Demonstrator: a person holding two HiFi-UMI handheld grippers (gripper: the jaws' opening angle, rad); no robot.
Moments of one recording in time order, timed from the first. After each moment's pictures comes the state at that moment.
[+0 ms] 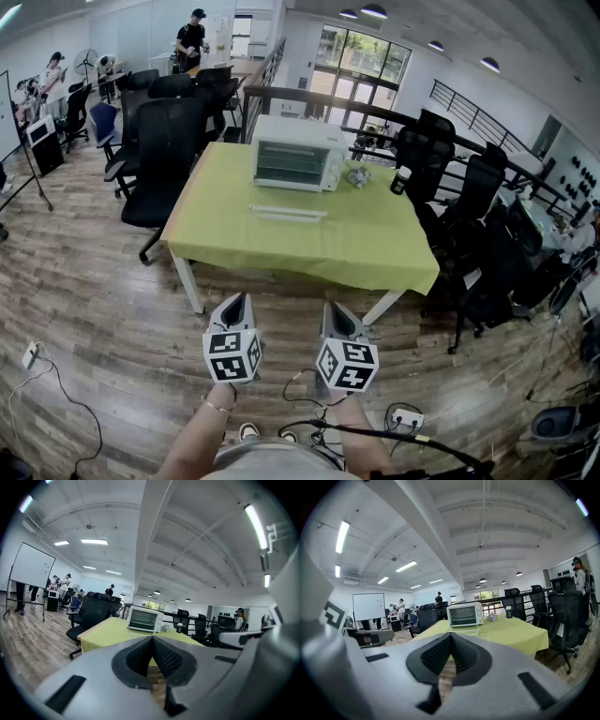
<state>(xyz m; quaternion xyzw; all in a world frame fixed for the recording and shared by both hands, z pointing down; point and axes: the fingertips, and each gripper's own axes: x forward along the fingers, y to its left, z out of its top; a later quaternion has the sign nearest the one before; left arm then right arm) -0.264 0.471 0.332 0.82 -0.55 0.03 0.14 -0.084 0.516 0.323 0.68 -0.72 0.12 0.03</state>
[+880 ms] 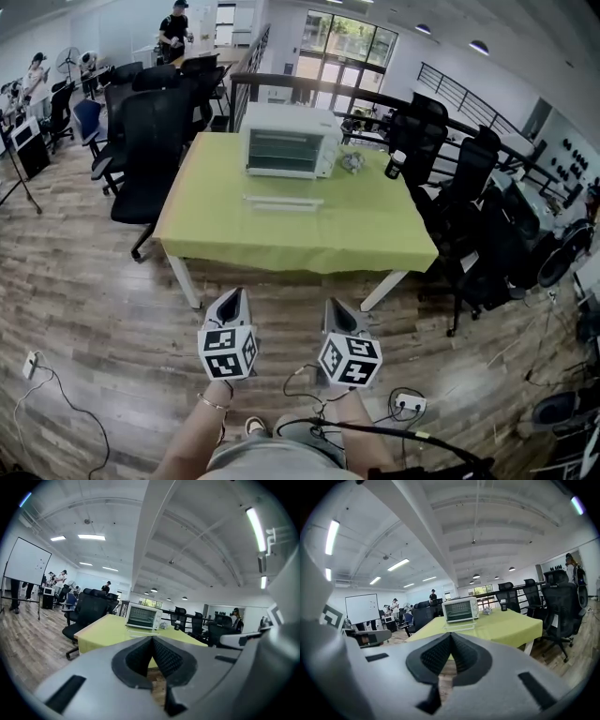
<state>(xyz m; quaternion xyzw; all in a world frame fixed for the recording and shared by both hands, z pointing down) -0.279 0.448 0.347 0.84 -0.53 0.03 0.15 -0.090 0.504 0.345 0.70 -0.70 0.16 0.03</state>
